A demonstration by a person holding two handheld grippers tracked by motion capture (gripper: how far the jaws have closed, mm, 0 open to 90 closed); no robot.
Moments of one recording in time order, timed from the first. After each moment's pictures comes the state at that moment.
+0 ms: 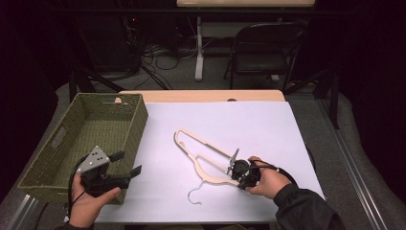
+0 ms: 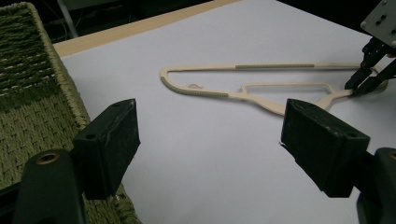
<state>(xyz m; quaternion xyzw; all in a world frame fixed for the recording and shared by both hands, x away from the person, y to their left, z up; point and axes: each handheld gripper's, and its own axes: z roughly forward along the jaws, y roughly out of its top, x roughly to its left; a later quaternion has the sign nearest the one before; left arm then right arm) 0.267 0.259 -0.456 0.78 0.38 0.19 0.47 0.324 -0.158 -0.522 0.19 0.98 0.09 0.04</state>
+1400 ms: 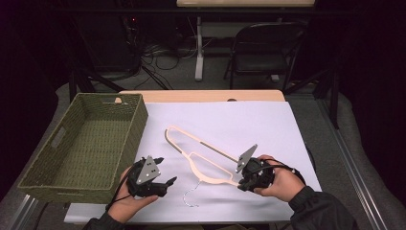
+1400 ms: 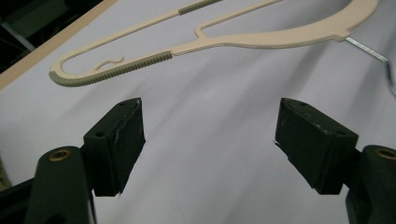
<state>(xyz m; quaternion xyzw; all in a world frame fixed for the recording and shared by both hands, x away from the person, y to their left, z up) 0.283 0.164 -0.506 0.86 0.22 0.24 0.38 0.304 -0.180 -0.480 0.17 0.96 0.21 0.01</state>
